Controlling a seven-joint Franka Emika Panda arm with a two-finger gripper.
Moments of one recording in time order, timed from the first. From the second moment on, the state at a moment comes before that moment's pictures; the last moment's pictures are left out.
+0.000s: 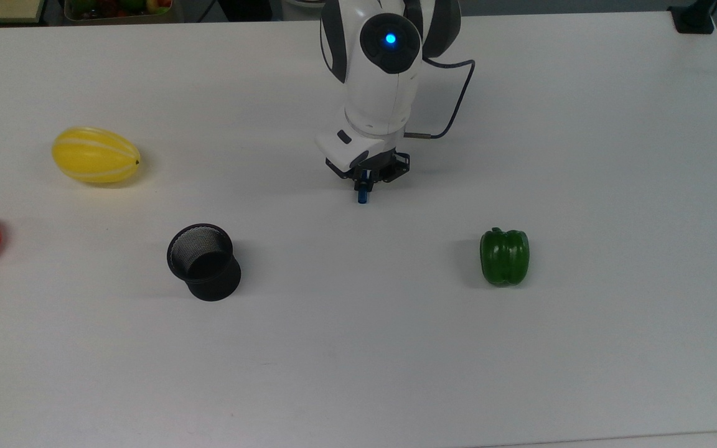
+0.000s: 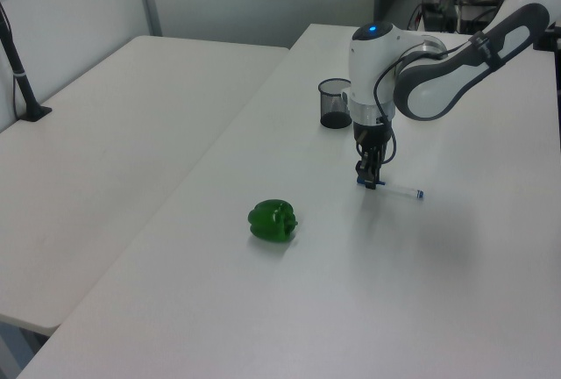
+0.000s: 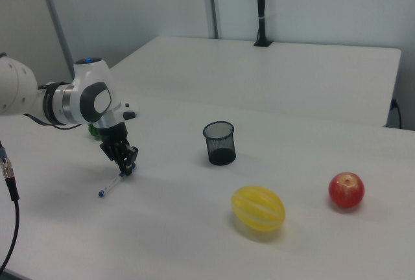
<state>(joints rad) 0.16 0.42 0.11 -1.82 -0.14 2.21 0.34</state>
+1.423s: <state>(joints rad) 0.16 0.20 0.11 -1.45 -0.13 1.63 0.26</state>
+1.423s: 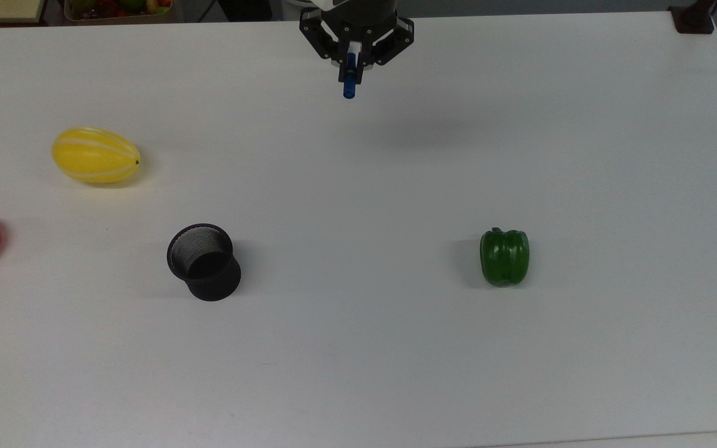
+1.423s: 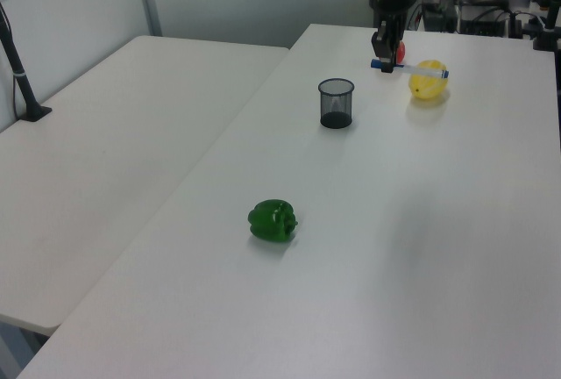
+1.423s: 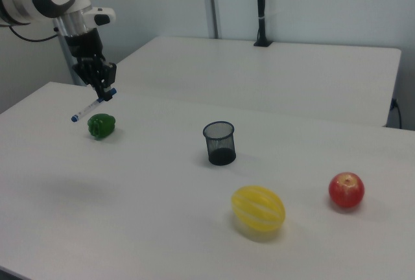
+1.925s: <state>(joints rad) 0.12 0.21 0.07 -1.45 -0.13 1.63 0.17</state>
